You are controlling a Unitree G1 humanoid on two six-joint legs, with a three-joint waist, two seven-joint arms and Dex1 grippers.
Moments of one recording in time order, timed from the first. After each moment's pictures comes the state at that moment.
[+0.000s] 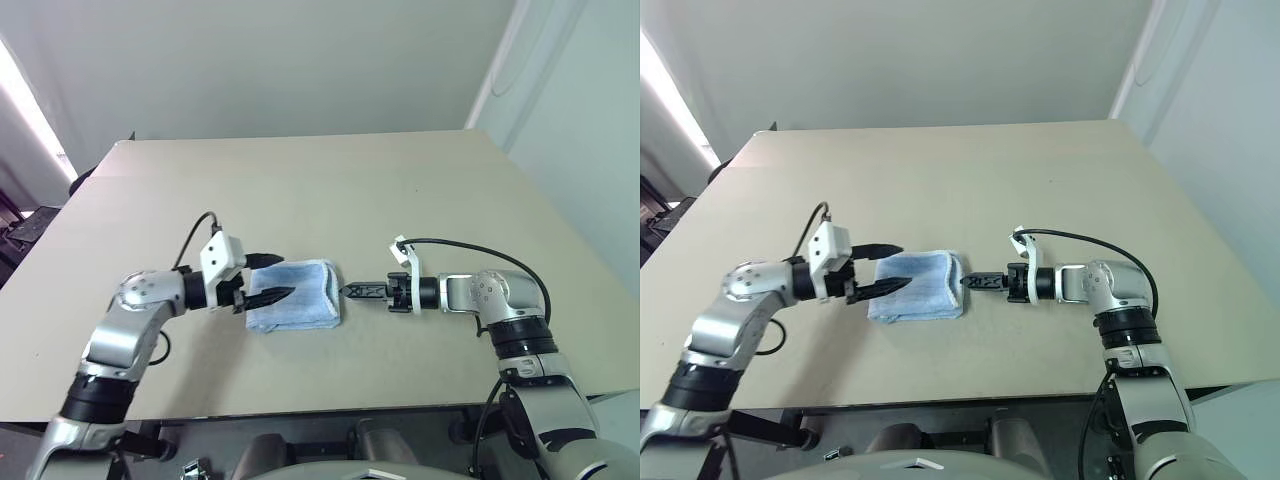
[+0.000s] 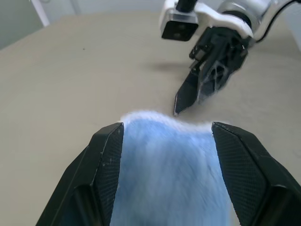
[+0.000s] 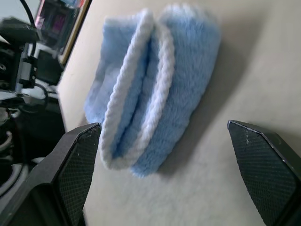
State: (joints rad) left arm -0.17 0.65 0.00 -0.17 -0.39 0.28 -1.07; right arm -0.57 -0.39 0.03 0.31 0.66 1.27 0.84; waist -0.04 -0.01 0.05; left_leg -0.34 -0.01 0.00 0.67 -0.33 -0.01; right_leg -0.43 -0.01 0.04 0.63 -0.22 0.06
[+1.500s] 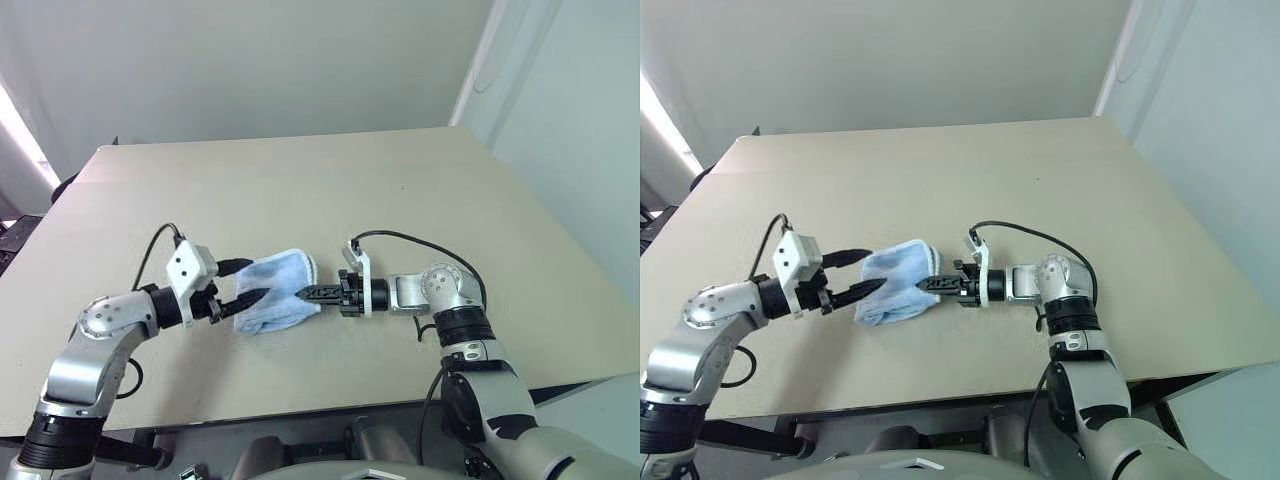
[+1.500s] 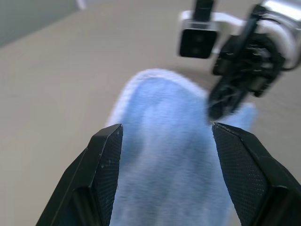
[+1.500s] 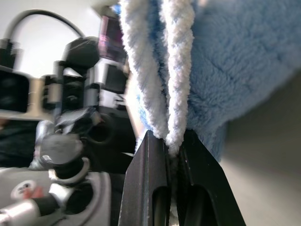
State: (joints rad) left arm -0.06 0.67 0.16 -0.29 -0.48 0.38 -0.89; right arm -0.67 -0.07 -0.18 0.45 0.74 1.42 0.70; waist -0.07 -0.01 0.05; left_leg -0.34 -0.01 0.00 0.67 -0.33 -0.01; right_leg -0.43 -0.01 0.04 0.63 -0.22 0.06
